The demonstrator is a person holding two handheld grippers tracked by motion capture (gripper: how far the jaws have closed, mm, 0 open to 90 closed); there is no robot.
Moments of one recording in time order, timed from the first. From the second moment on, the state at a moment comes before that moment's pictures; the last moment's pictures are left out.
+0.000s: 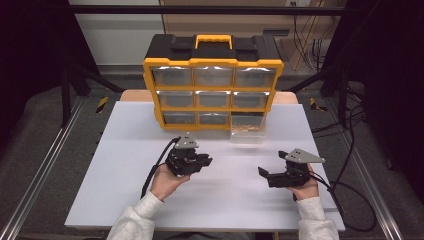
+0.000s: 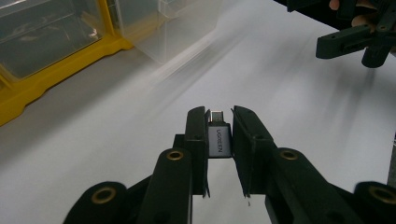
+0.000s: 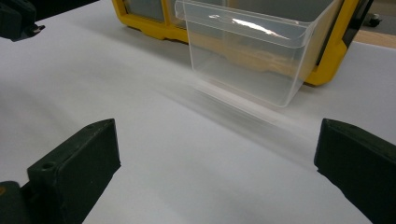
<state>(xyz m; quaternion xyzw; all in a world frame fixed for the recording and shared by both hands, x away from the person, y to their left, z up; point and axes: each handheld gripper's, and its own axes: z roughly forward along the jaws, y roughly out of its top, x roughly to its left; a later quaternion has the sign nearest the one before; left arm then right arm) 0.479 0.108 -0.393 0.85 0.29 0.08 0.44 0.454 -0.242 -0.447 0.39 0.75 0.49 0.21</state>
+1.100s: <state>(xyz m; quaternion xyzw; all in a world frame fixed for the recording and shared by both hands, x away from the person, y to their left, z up) 0.496 0.091 -0.380 0.85 0.29 0.09 0.44 0.454 -0.242 -0.447 0.39 0.75 0.49 0.20</state>
